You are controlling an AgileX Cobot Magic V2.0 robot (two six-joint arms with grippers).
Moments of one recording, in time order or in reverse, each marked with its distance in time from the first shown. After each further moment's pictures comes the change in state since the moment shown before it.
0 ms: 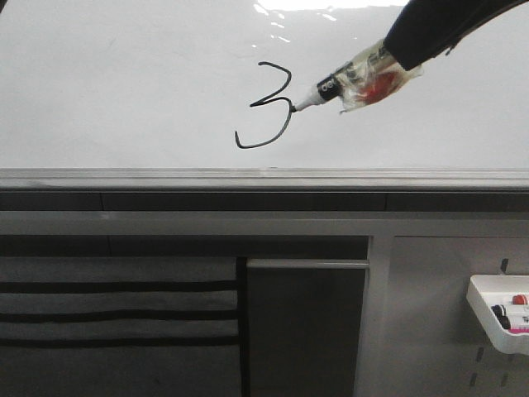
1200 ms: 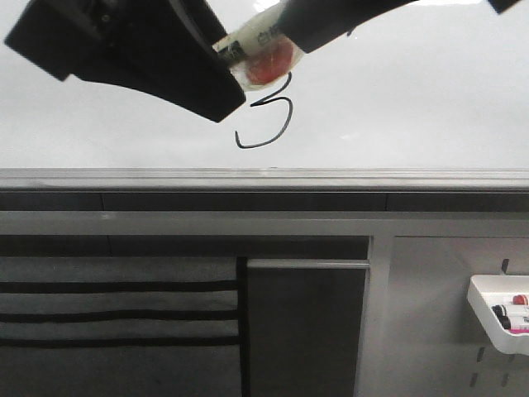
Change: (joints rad) left arm -0.309 0.444 -0.226 0.050 -0.072 0.350; right arm 0.216 0.026 0.000 0.000 -0.166 -0.438
